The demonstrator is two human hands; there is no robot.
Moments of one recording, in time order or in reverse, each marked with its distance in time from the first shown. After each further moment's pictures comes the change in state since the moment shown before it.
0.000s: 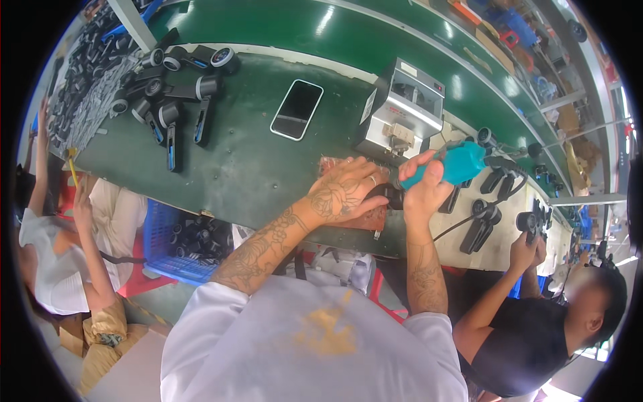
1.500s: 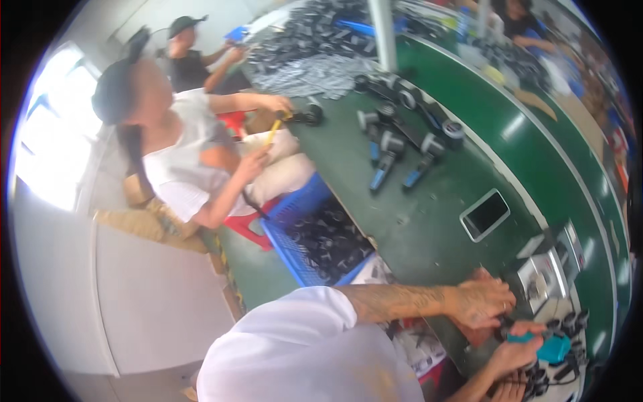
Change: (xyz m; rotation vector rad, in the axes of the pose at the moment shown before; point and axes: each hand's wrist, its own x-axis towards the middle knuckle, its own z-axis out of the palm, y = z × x) left_hand 0.002 0.007 0.018 -0.136 0.149 0.185; right_hand -0.035 -0.001 -0.062 0.163 -0.071 0.056
